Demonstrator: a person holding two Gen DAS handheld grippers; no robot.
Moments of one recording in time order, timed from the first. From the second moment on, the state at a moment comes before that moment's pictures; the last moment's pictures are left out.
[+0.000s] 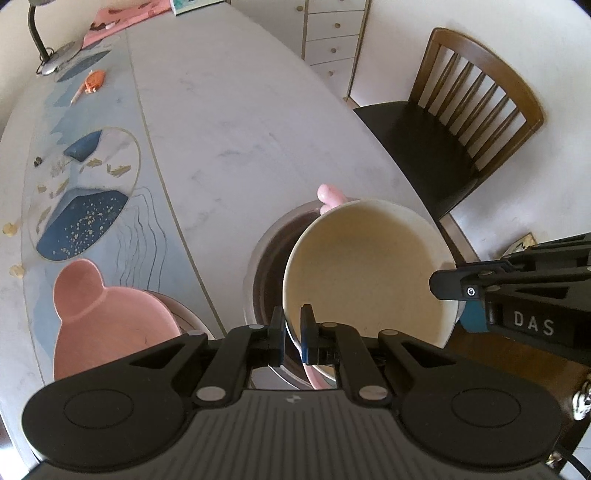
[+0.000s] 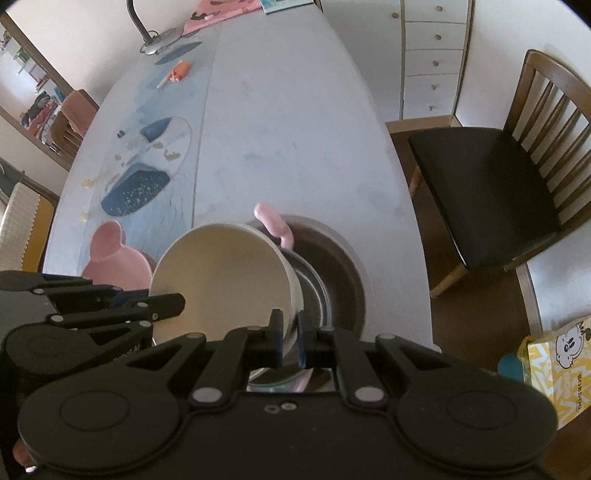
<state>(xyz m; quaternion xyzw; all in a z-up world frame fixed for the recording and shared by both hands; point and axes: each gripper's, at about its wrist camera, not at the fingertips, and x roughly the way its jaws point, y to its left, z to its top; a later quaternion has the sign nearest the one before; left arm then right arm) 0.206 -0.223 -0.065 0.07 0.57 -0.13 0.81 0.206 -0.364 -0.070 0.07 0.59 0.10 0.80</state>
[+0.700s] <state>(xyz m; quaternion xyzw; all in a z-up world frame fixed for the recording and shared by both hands) 0.202 -0.232 -0.090 0.08 0.57 -0.12 0.81 0.204 -0.363 -0.092 0.05 0.60 0.10 0.80</state>
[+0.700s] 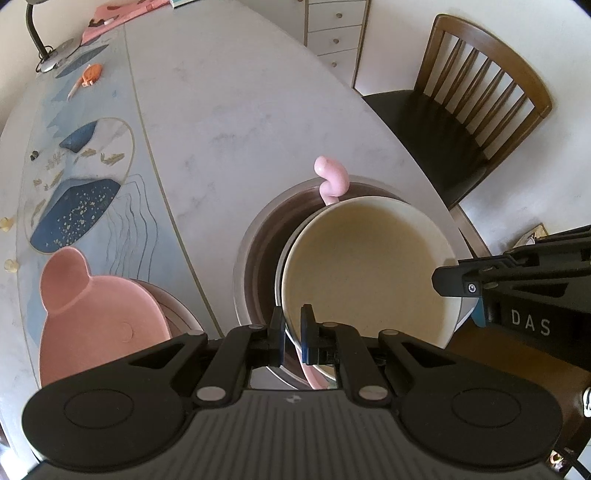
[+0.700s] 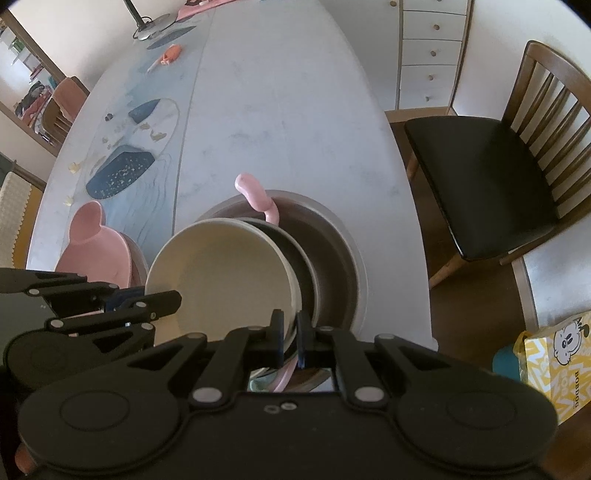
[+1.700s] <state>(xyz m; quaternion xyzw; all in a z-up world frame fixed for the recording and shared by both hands) 0.207 -0.200 -0.087 0.02 0.56 -0.17 0.81 0.202 -0.365 -0.083 0.06 0.59 0.12 0.80</state>
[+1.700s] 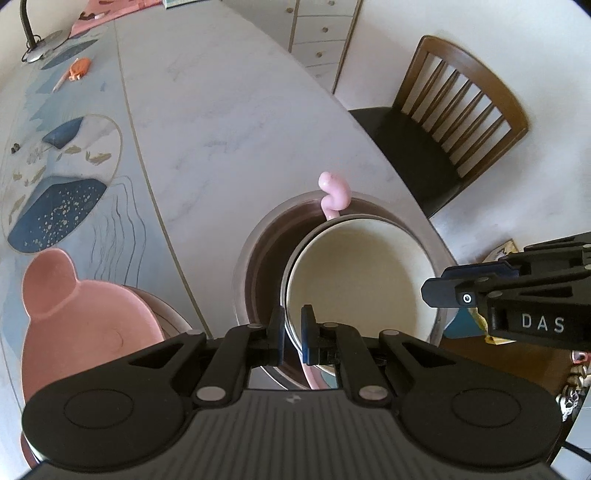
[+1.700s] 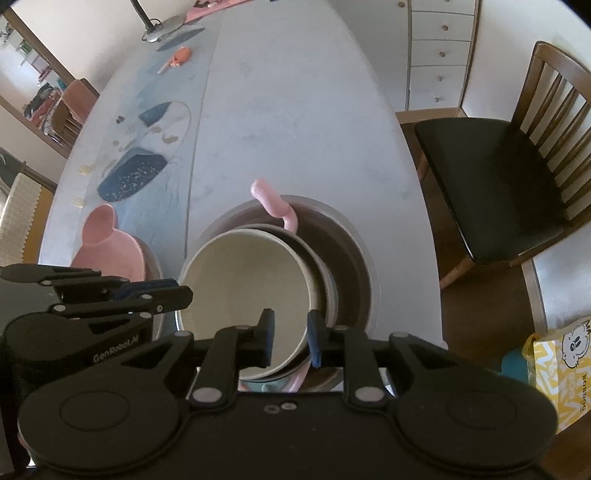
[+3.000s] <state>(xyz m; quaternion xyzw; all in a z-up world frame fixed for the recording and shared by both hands) 0.176 -0.132 -0.079 -0.05 0.52 -0.13 0.84 0.198 -0.397 -0.060 0.06 0.53 0.15 0.83</state>
